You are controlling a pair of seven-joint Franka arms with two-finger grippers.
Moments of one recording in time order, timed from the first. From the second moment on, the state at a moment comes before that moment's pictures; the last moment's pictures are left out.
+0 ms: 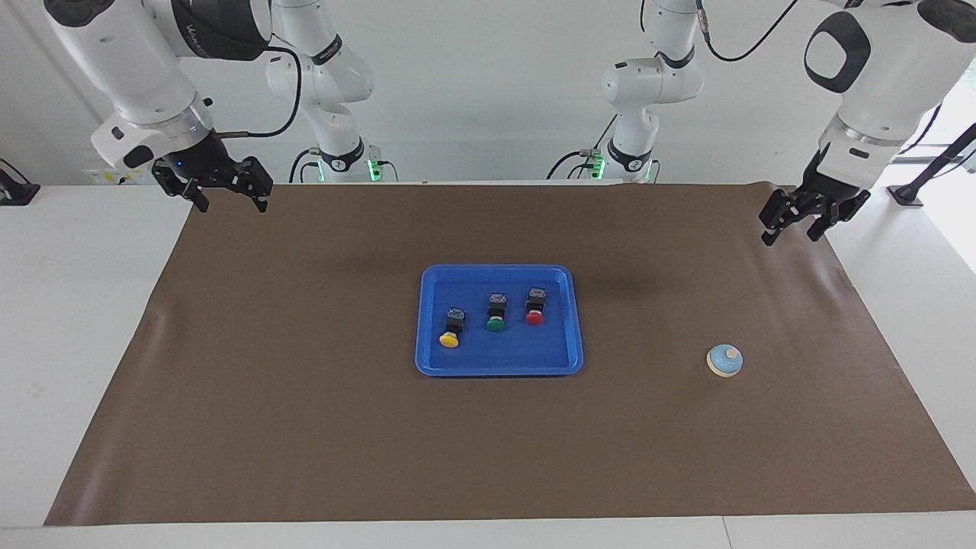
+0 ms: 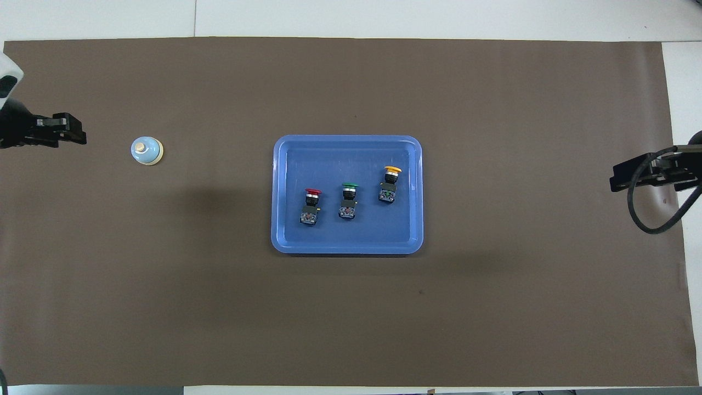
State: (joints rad) left arm 0.02 -0.05 0.00 -1.69 -0.01 1.72 0.00; right arm -0.05 -0.02 0.01 -1.63 -0.01 1.51 -0.01
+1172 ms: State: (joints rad) left arm 0.00 -0.09 0.00 -1.69 -0.01 1.56 0.00; right arm -0.05 -0.02 0.01 -1.63 -0.01 1.51 -0.01
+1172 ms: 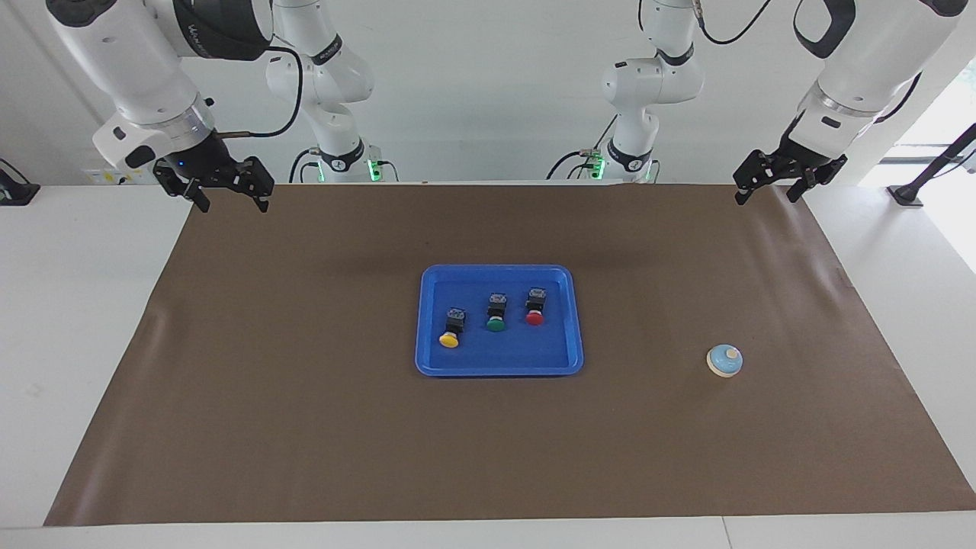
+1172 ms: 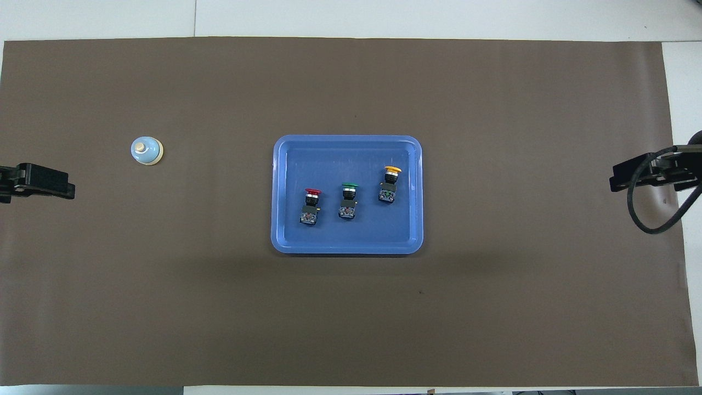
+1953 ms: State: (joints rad) left arm 0.00 -0.09 0.00 -1.69 -0.01 1.56 0.00; right arm -0.05 -0.02 0.02 -1.63 -0.01 1.51 -0.01
